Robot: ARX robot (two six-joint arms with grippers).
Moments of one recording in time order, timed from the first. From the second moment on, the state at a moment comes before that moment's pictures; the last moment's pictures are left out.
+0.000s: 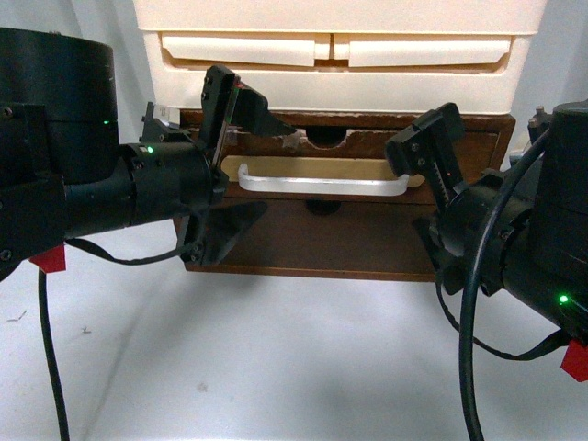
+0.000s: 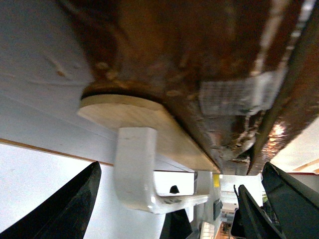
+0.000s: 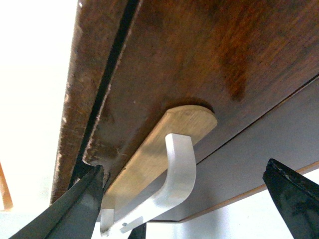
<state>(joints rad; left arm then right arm) -0.26 2.05 0.95 0.84 0.46 -1.20 0.34 2.06 0.79 1.08 0.02 1.14</state>
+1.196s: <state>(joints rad) -0.22 2.07 0.88 0.95 0.47 -1.38 0.40 2.13 0.84 1.11 0.03 1.31</state>
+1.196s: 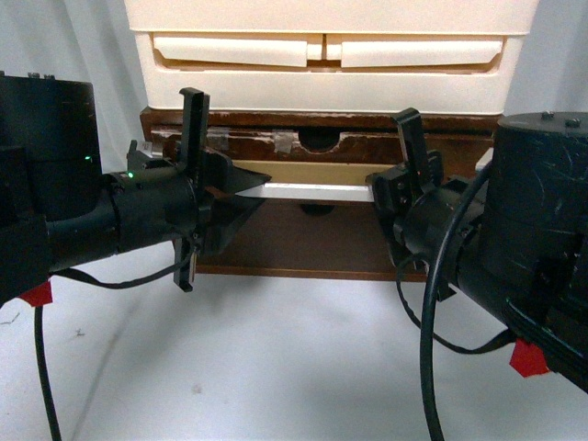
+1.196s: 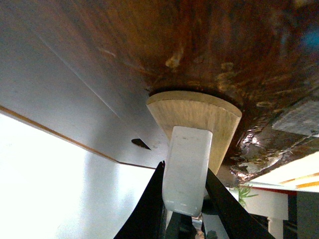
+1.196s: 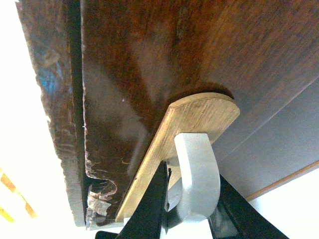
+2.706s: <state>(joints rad) -0.01 1.11 0.11 1.02 0.00 -0.04 0.35 1.57 0.07 1.29 0.35 0.07</state>
